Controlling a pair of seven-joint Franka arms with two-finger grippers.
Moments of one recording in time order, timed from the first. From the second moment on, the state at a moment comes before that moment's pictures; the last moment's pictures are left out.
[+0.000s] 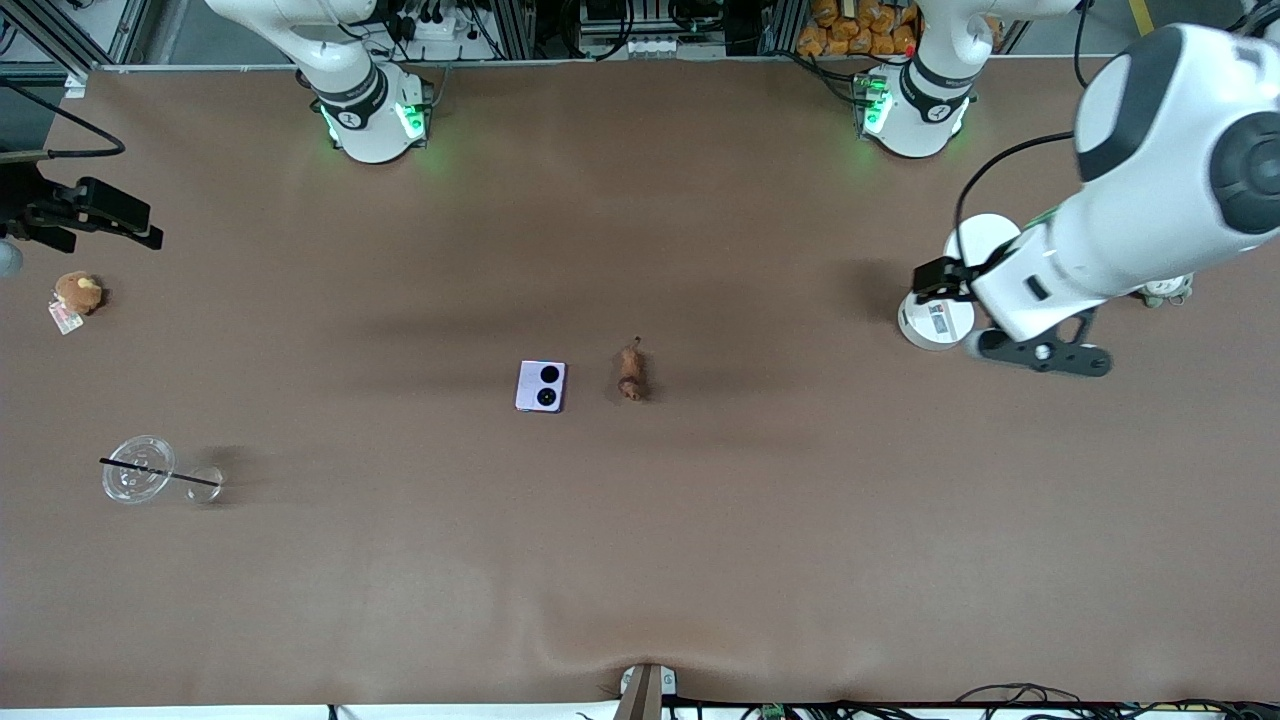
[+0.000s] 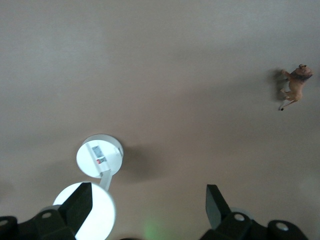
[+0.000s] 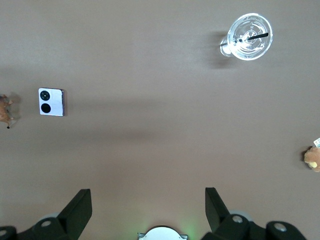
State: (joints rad) left arm -0.23 0.23 -0.06 -1.49 -0.10 1.56 -0.10; right arm -0.04 0.01 0.00 -1.49 0.04 1.39 -0.04
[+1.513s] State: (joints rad) left arm -0.70 0.70 -0.06 -1.39 -0.10 2.15 -0.74; right arm -0.04 0.01 0.00 -1.49 0.04 1.39 -0.04
